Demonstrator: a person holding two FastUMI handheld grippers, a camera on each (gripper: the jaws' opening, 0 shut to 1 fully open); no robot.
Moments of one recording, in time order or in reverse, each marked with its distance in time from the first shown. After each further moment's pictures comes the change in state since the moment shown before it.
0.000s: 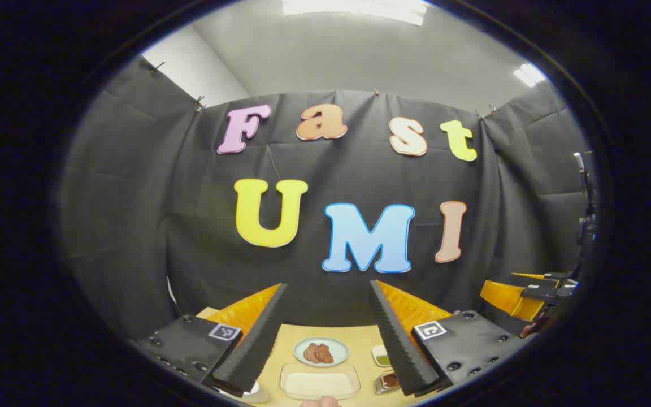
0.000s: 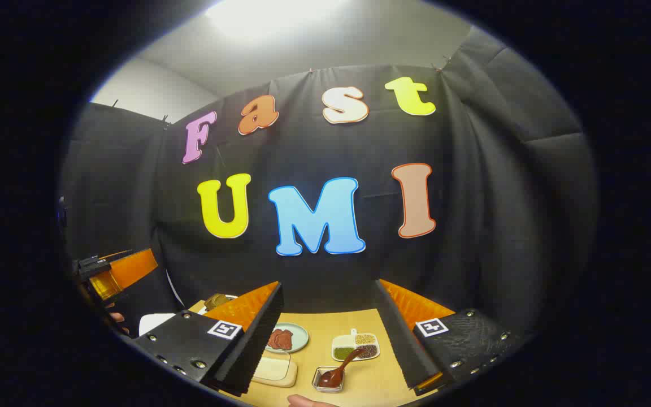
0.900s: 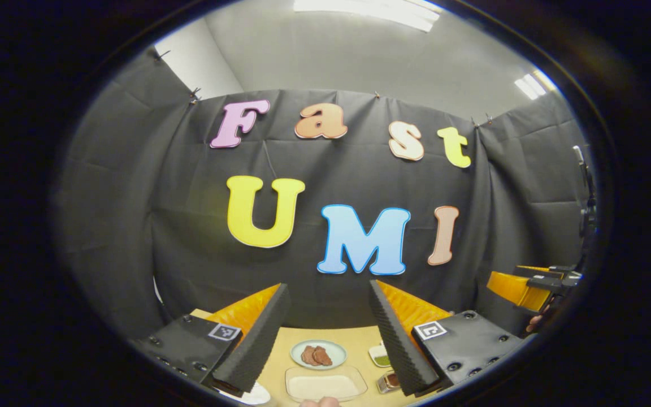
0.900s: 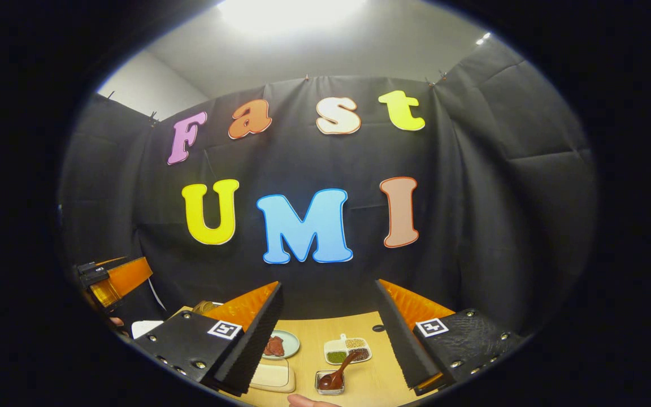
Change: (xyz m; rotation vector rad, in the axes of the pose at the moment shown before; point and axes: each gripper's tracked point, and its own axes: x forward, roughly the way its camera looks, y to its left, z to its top) left arm 0.012 0.037 -0.004 -0.035 0.014 -0.086; right arm -0.017 0.022 0.017 -0.047 -0.034 -0.117
